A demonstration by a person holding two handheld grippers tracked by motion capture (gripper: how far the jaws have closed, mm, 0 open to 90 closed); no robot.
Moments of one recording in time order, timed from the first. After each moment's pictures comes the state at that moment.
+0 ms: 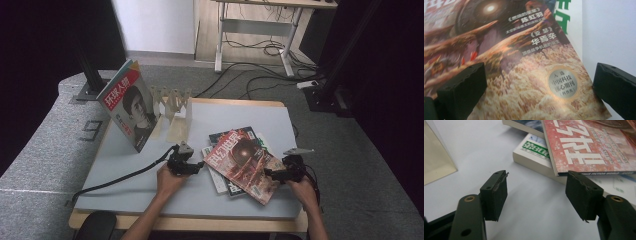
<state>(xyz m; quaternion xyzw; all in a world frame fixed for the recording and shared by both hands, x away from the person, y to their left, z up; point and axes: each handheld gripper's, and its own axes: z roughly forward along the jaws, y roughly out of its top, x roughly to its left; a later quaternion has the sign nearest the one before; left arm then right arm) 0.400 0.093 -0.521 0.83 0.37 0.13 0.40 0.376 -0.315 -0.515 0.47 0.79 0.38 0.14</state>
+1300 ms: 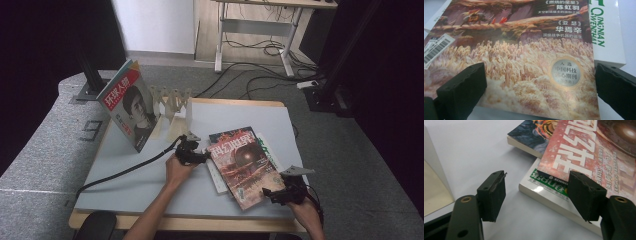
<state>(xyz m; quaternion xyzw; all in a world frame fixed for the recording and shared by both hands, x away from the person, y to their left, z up) 0.436 0.072 -0.516 0.82 0.40 0.12 0.40 0.309 -0.299 -0.513 0.44 0.80 0.37 0.15</state>
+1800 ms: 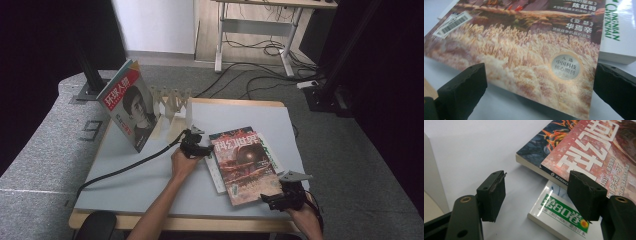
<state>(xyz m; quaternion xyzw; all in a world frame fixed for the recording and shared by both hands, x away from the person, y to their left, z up) 0.459 0.058 -0.515 0.81 0.41 0.13 0.40 0.292 -0.289 -0.512 0.43 0.82 0.36 0.15</state>
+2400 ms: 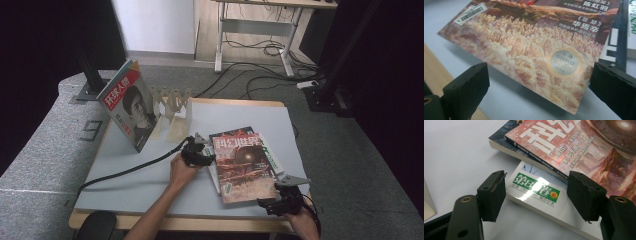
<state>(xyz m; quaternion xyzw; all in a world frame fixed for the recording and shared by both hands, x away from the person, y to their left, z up) 0.429 0.051 -0.514 0.84 0.36 0.13 0.38 0.280 -0.281 -0.513 0.42 0.82 0.38 0.12</state>
